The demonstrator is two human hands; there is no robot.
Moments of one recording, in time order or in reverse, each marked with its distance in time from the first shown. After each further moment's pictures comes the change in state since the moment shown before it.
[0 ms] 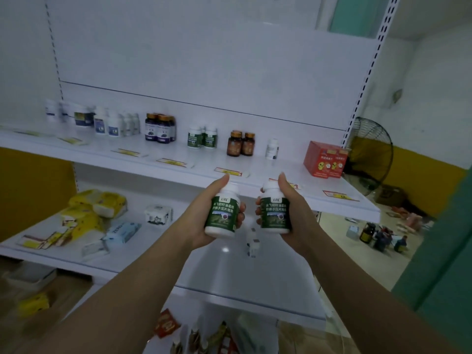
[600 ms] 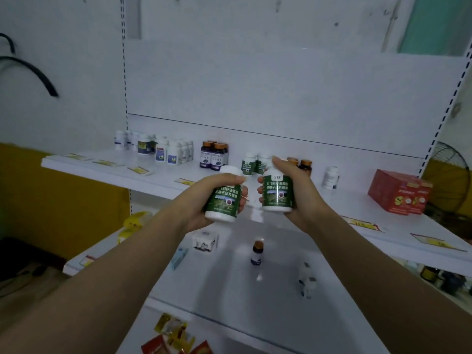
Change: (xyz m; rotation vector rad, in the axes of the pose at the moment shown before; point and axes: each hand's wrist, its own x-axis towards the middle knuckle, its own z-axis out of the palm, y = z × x) left_hand -0.036 0.140 -0.077 0.264 0.016 0.220; right_hand 0.104 -0.023 0.137 -0.030 -0.158 -0.095
